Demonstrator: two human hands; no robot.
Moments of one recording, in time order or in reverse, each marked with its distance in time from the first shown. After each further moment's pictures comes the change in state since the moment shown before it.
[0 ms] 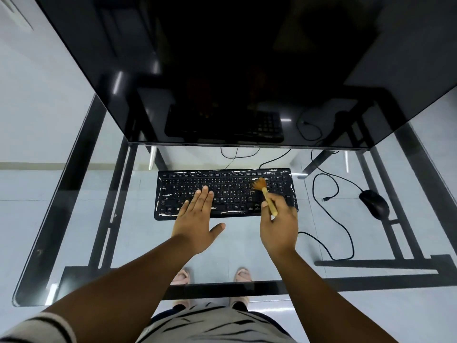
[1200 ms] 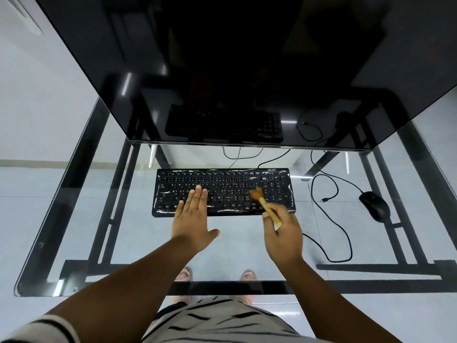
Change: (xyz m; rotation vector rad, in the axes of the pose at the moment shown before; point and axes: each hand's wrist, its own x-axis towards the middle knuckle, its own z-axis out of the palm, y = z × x) left_hand -0.006 0.019 -0.005 0.020 -0.013 -0.159; right_hand -0.009 0.024 -0.027 0.037 -0.110 -0.130
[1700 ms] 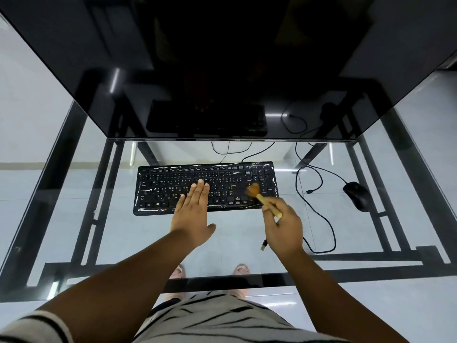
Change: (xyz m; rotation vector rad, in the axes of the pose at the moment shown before) left_hand 0.009 0.034 0.004 -0.025 -0.003 0.096; right_hand 0.013 0.025 -0.029 0.024 -0.033 0.078
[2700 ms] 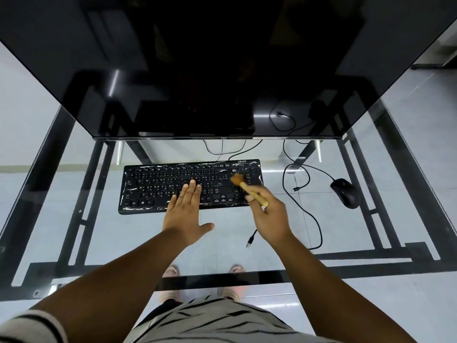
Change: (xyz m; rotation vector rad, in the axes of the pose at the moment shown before) left_hand 0.004 0.019 0.013 0.073 -0.017 -0.020; right_hand 0.021 0.005 -0.010 0.202 -0.136 -0.011
